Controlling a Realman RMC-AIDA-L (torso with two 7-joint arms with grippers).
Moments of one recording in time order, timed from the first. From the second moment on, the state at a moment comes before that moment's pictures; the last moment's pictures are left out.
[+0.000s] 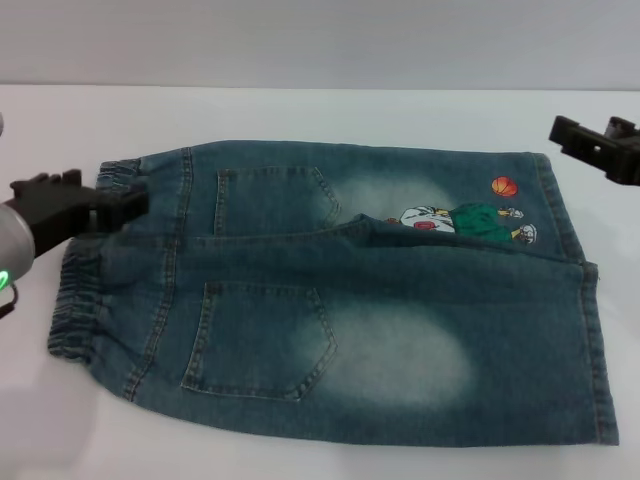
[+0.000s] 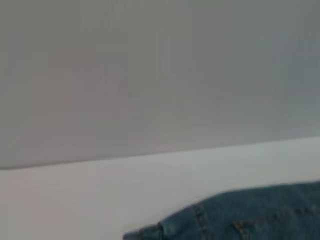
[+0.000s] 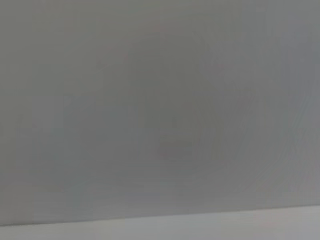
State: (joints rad) left arm 0.08 -2.04 -1.38 -1.69 2.74 -0.56 0.13; right arm -0.20 2.07 1.57 1.80 -1.96 0.69 -0.62
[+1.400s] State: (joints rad) left arm 0.01 -2.06 -1.54 -1.80 2.83 -1.24 0.13; right arm -0.24 2.07 1.82 1.80 -2.05 1.18 -0.39
